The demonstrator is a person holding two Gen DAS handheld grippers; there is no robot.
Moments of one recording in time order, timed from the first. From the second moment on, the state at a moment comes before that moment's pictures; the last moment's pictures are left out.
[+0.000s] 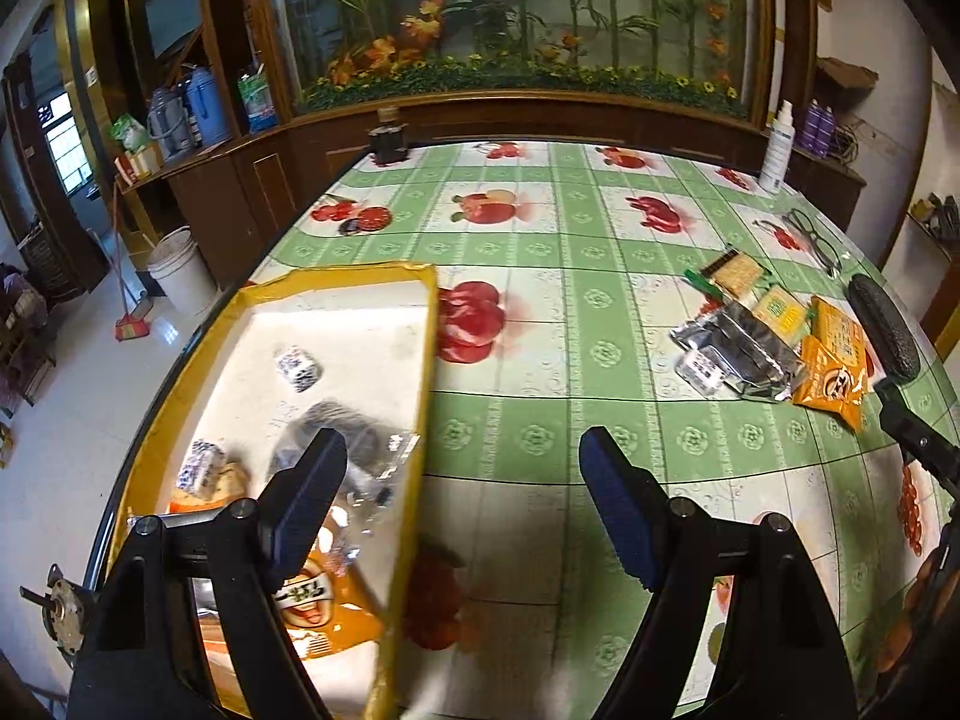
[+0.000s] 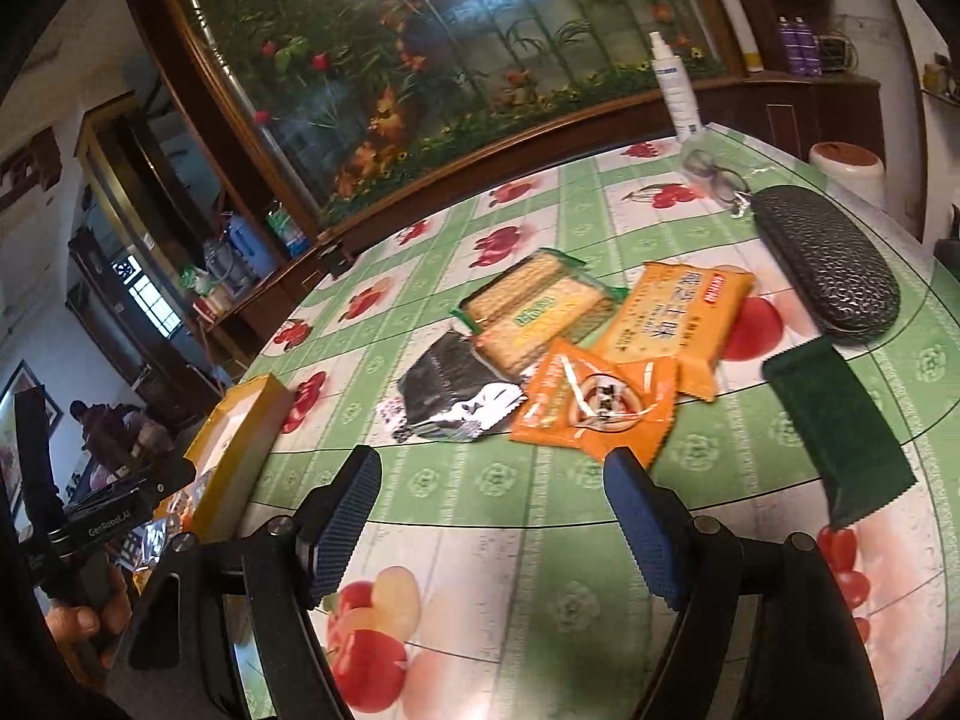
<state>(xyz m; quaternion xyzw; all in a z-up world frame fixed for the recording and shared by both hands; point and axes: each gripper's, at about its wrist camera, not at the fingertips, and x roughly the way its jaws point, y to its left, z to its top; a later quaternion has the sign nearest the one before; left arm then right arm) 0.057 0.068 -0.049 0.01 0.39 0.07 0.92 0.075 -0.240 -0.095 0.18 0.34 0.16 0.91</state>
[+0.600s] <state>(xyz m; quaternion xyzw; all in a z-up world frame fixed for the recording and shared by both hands) 0.114 -0.022 -0.097 0.06 0.45 -0.05 0.89 0.082 -0.273 -0.105 0.11 0.36 0.11 0.92</state>
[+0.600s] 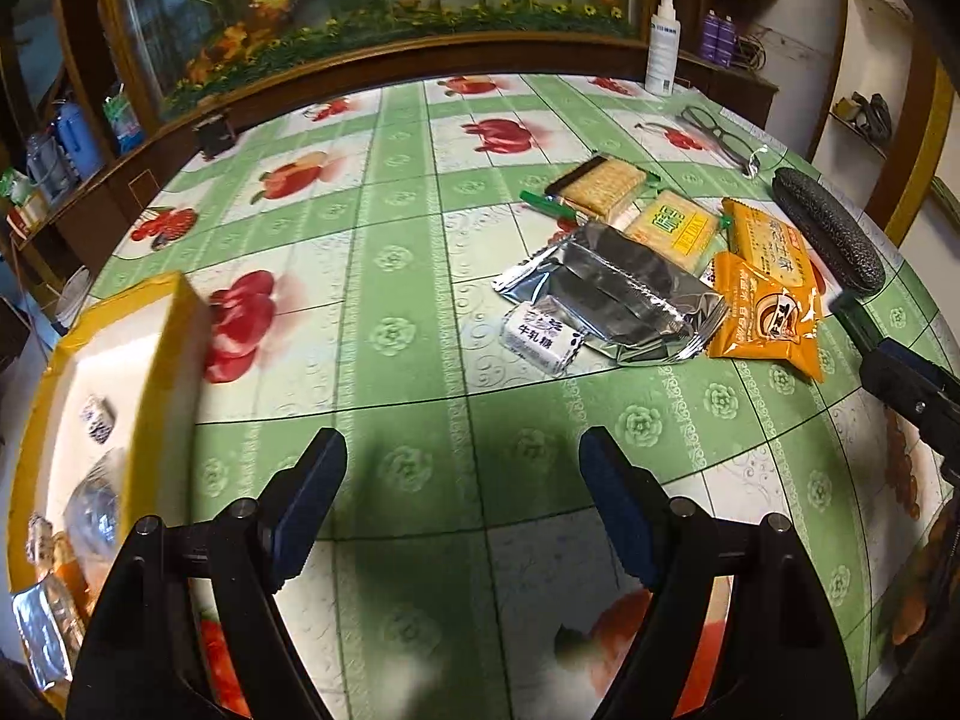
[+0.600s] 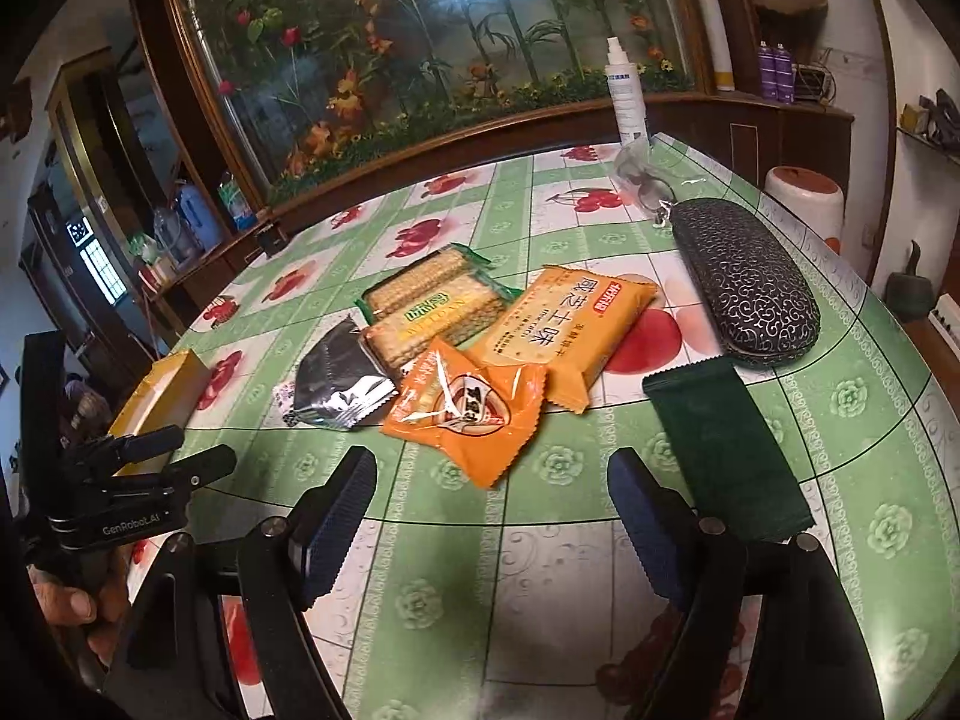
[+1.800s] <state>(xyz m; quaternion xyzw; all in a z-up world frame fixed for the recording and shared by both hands) 0.162 -0.035 -0.111 0.06 0.45 -0.14 0.88 0.201 -0.264 -0.120 0.05 0.41 0.00 0.91</state>
